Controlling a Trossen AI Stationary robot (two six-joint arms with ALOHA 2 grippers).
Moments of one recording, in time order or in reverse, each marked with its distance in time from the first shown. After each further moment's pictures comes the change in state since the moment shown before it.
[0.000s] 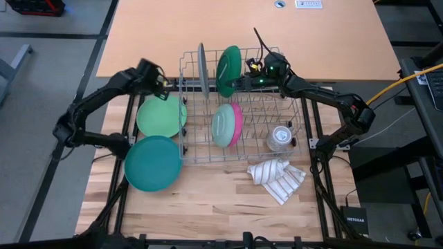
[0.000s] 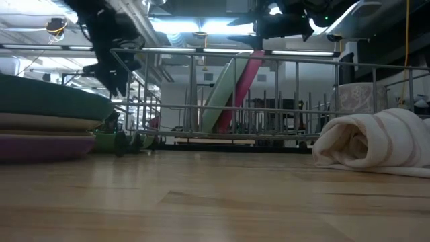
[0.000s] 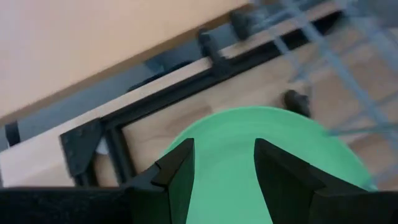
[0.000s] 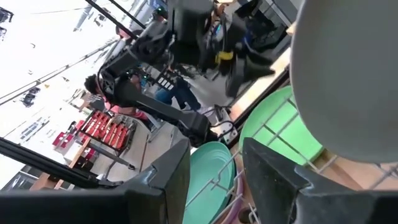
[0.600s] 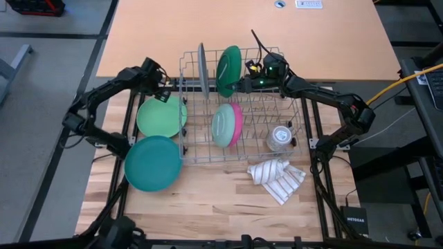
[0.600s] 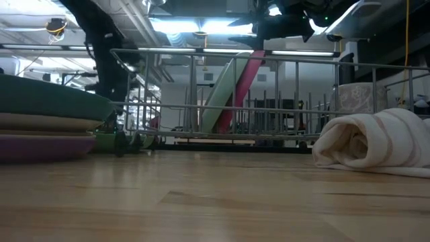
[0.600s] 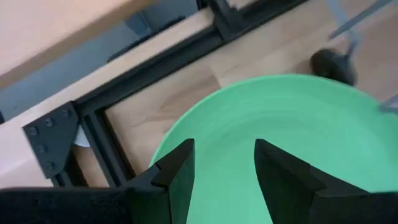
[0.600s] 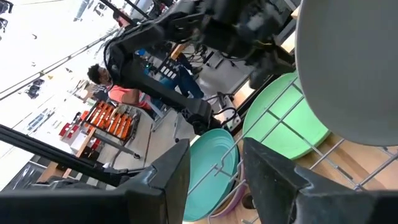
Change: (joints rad) left arm 0.093 0.181 -0.007 0.007 0.095 0.113; right arm 0.000 0.000 -0.001 -0.038 -0.044 -0.004
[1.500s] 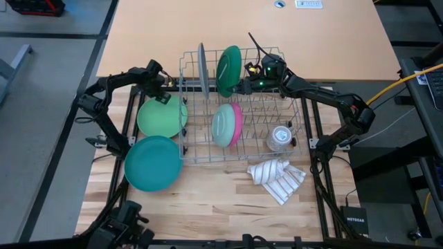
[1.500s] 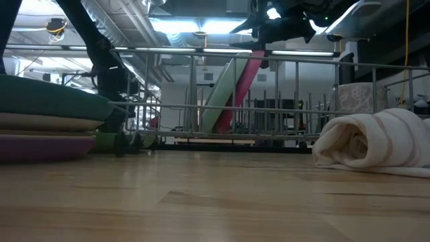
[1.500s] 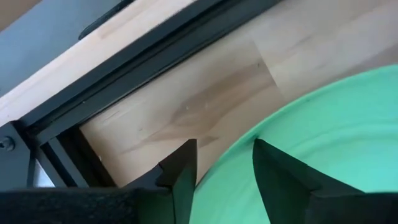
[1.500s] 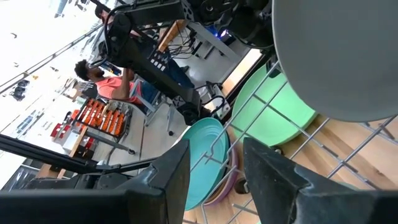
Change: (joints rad) left arm 0.112 0.284 0.000 0.120 0.043 0.160; right arm 0.000 0.000 0.000 -0.085 0.010 -0.006
